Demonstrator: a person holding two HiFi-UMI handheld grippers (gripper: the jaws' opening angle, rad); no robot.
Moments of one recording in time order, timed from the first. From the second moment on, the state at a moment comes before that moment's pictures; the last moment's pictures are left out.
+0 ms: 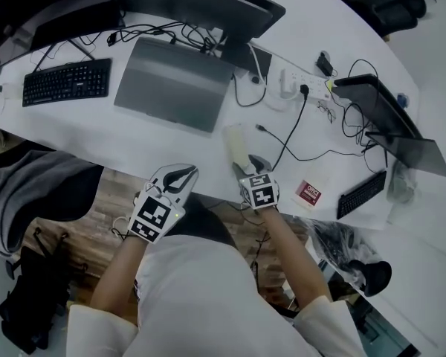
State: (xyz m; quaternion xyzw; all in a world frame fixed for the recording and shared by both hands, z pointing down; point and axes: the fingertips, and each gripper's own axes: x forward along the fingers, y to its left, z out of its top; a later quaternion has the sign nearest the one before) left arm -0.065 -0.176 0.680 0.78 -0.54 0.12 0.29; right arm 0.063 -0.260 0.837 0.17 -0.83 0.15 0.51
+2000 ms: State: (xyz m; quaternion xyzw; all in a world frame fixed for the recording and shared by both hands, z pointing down) left arm -0.146 -0.176 0.699 0.78 -0.53 0.12 0.32; right arm 0.005 -0.266 0.856 0.16 -0.78 0.36 0.47
